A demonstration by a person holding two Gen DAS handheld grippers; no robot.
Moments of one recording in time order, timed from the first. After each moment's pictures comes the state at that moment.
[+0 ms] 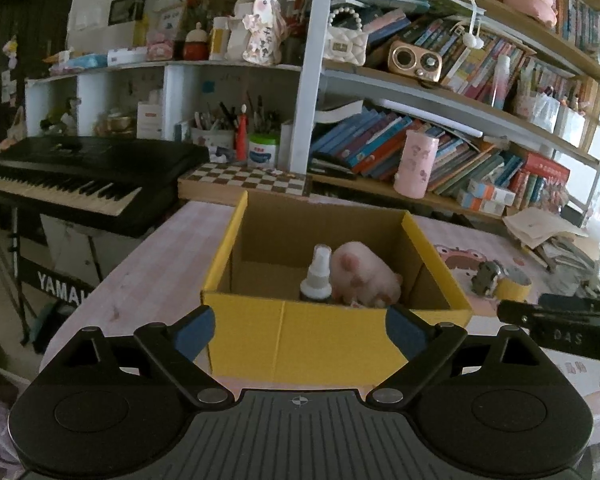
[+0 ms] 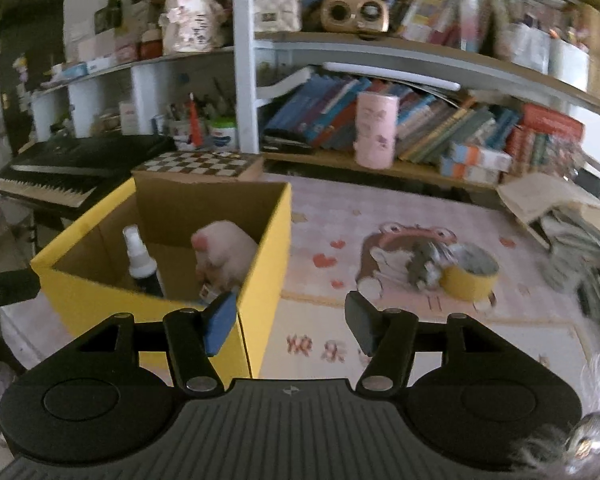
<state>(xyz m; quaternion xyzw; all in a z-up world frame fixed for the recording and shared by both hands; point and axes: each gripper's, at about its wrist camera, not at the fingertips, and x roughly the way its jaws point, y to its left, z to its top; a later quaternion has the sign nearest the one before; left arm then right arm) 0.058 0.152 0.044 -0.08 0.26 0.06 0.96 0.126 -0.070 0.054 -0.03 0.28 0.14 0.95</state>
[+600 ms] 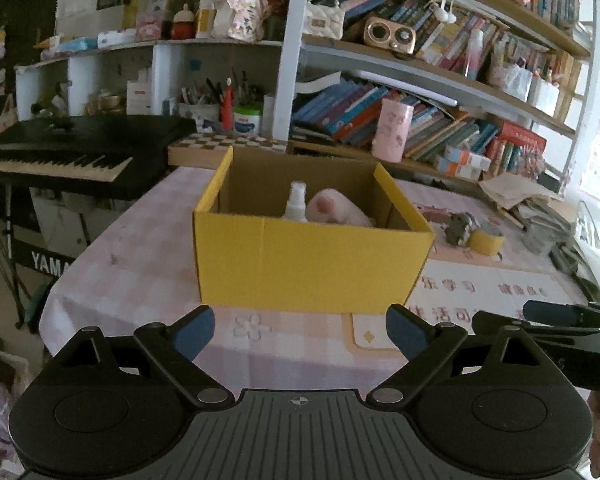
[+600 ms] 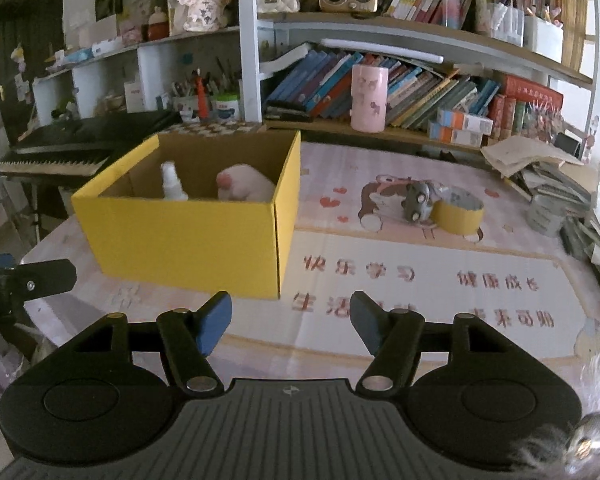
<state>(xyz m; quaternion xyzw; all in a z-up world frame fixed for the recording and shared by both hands) 0.003 0.132 0.025 -0.08 0.29 0.03 0.95 0.045 -0.065 0.031 -0.03 0.30 0.14 0.94</state>
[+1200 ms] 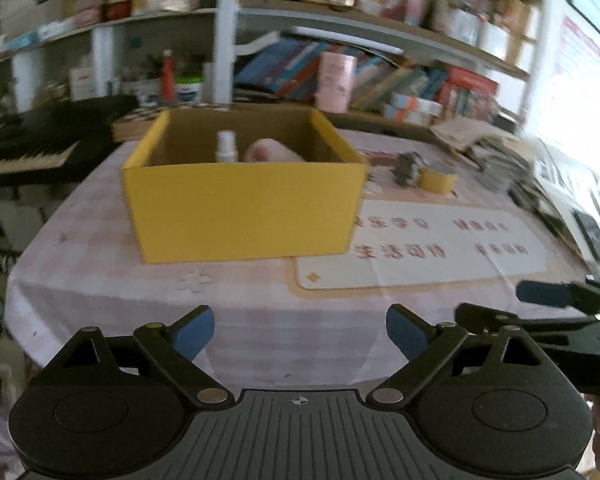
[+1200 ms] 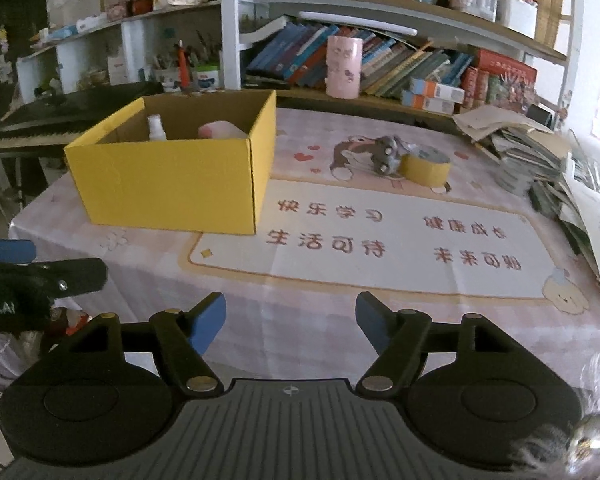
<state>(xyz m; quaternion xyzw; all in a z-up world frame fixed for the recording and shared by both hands) -0.006 0.093 0.007 -0.03 0.34 -0.05 0.94 0.004 -0.084 0.017 -0.04 0.33 0.10 0.94</state>
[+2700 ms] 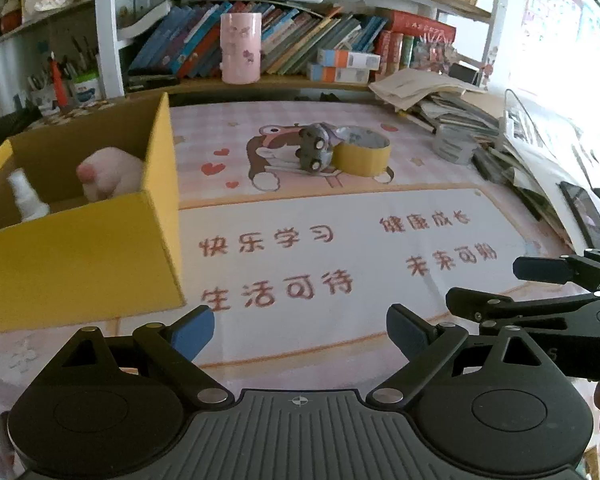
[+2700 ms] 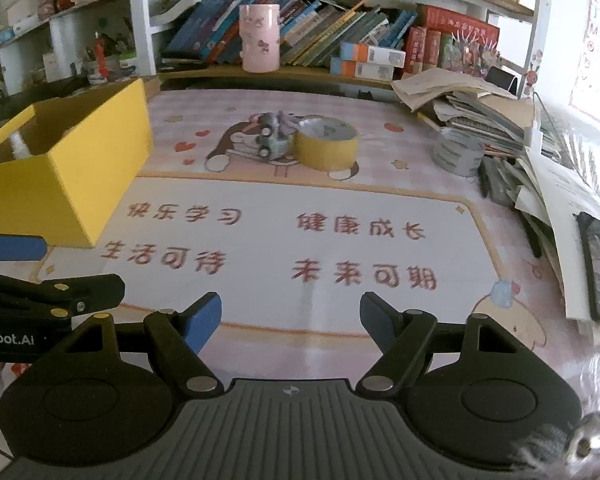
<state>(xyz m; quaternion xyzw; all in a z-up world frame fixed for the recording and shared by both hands) 0.119 -0.058 -0.012 0.00 0.38 -0.09 0.92 0.113 -0.230 0.002 -0.03 0.37 0.07 0.93</state>
